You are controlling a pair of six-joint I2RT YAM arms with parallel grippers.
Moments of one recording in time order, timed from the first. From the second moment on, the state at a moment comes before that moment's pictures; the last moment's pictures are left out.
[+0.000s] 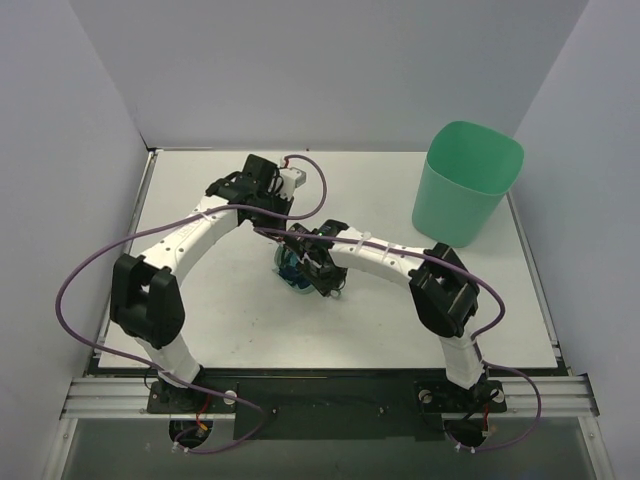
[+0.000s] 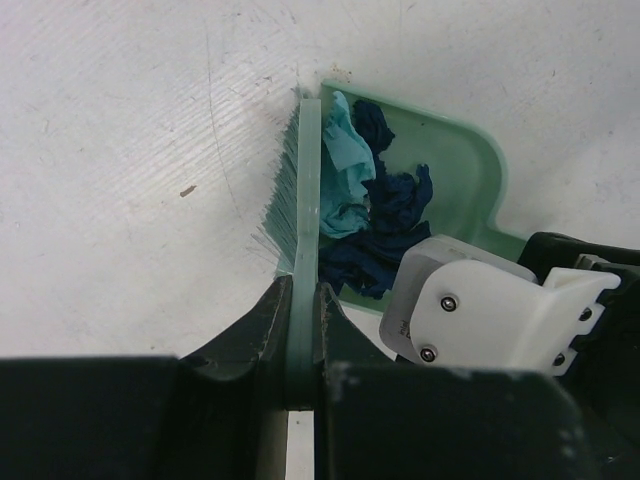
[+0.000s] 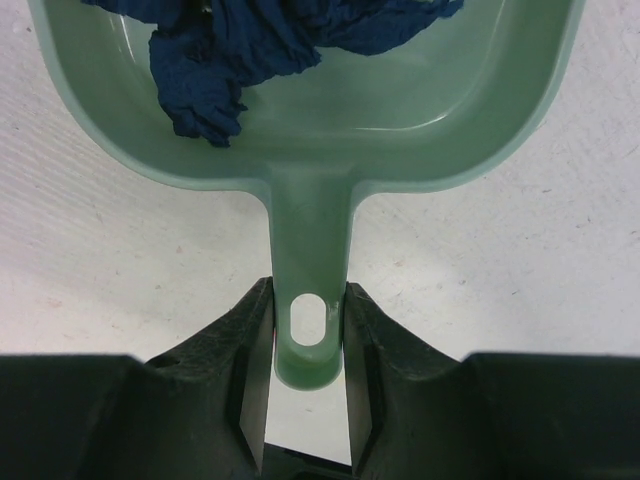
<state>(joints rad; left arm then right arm) -0.46 1.72 1.49 -0.76 0.17 0.06 0.92 2.00 1.54 -0.94 0.17 0.13</state>
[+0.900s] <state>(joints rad) -0.45 1.57 1.58 -0.84 0.06 -0.12 0.92 1.86 1.33 -0.73 0.23 0.17</state>
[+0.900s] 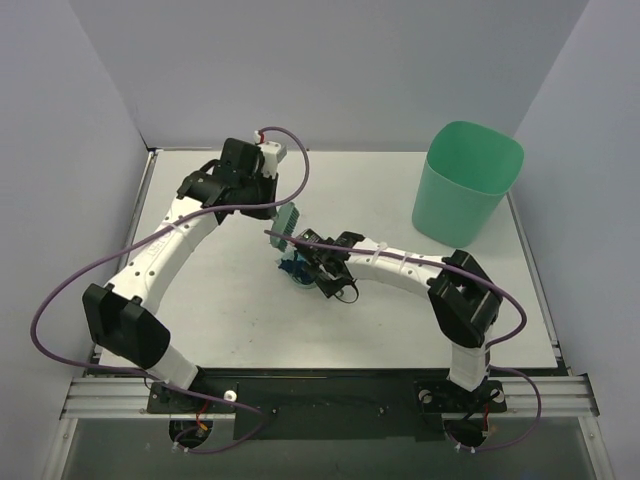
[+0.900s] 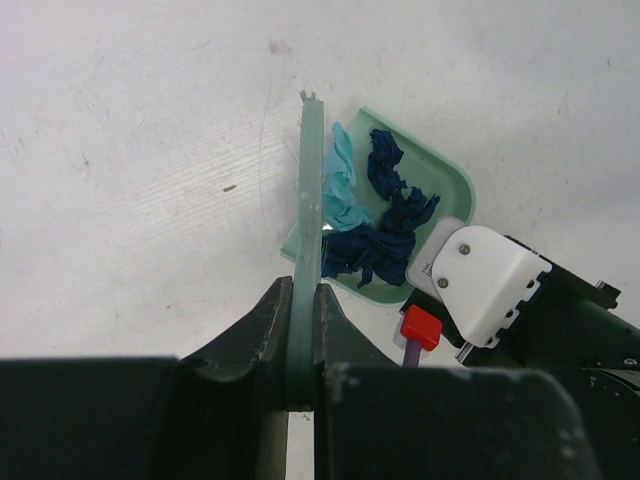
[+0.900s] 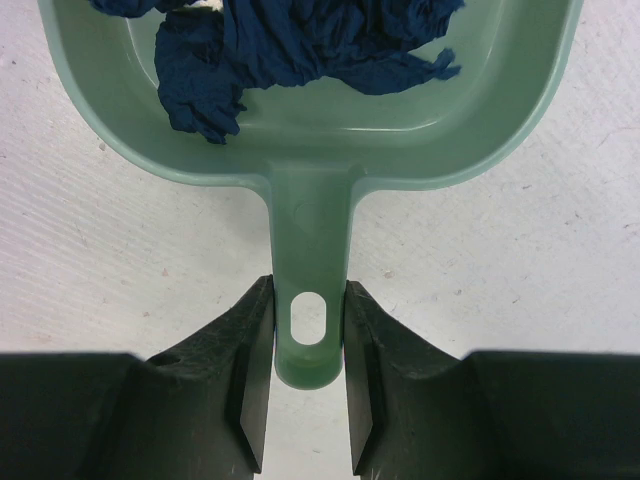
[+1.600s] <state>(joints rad) -0.32 1.42 1.66 -0.81 -0.13 -0.22 0.91 1.70 1.30 -0.75 0.33 0.23</state>
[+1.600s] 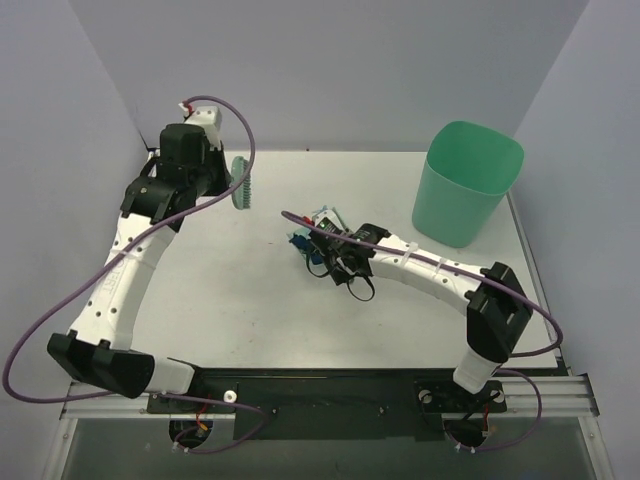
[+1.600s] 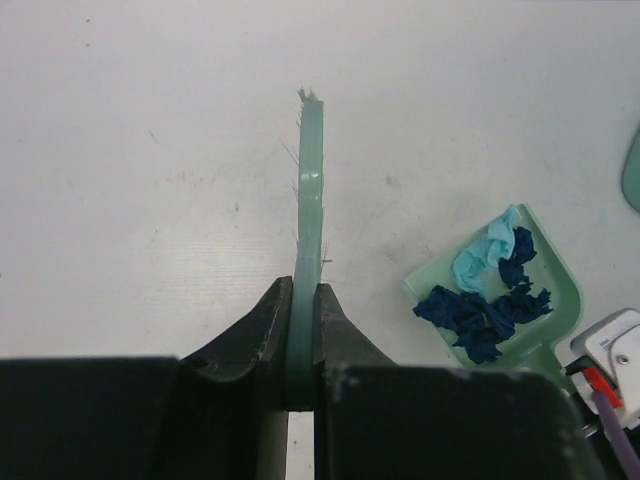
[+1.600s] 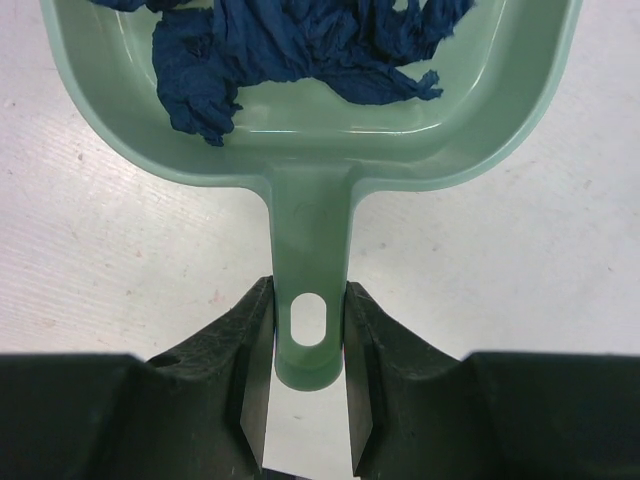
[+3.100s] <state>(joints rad) -0.32 1.30 1.33 -0.64 -0.02 -0.31 0.03 1.47 1.72 -0.89 -0.34 0.86</state>
